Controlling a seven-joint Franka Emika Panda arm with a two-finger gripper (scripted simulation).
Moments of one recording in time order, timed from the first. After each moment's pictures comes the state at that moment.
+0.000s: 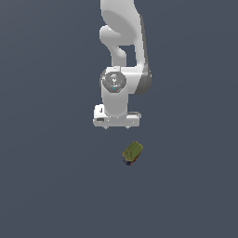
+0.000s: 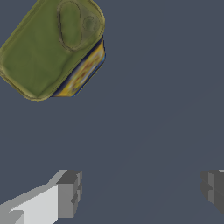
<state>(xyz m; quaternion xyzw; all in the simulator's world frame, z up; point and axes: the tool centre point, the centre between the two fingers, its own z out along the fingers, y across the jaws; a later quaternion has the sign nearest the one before) -0.029 -0.010 0.123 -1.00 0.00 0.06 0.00</state>
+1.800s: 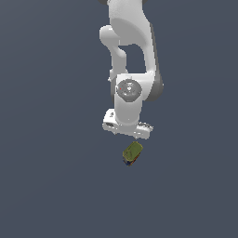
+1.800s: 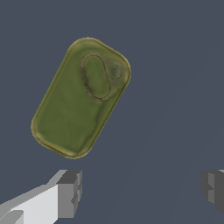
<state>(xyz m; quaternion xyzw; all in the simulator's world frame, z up) 0.009 0.031 0.116 -0.99 0.12 0.05 0.00</state>
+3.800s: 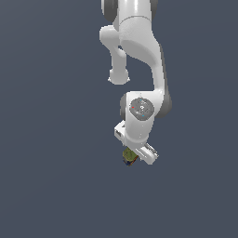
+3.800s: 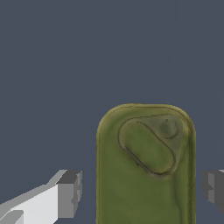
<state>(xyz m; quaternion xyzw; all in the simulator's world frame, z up) 0.071 0.063 0.079 -0.93 0.37 0.00 0.00</state>
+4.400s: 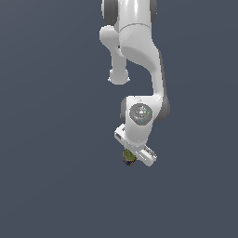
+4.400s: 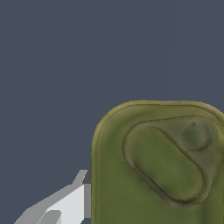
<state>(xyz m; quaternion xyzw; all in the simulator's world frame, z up) 0.072 0.063 0.058 -0.93 0.37 0.00 0.00</state>
